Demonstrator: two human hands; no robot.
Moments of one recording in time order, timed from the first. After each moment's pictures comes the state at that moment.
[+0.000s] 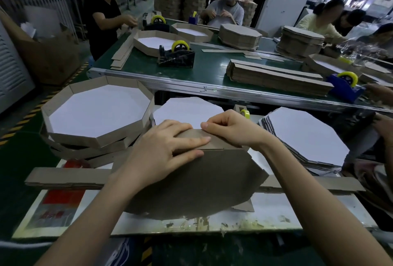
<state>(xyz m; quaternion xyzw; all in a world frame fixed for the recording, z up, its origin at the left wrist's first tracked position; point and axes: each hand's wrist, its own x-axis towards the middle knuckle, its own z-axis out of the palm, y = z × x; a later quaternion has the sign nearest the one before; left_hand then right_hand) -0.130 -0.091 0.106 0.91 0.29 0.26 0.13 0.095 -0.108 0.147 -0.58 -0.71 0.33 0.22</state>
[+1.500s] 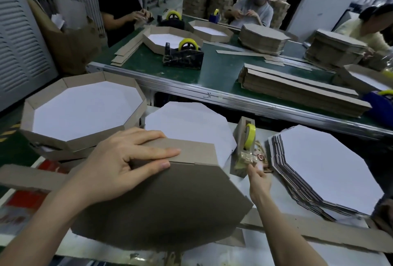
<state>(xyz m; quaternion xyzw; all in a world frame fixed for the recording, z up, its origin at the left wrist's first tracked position) -0.089 -0.056 0.095 0.87 0.32 0.33 0.17 0.297 -0.044 -0.111 -0.71 -0.08 0.33 0.61</state>
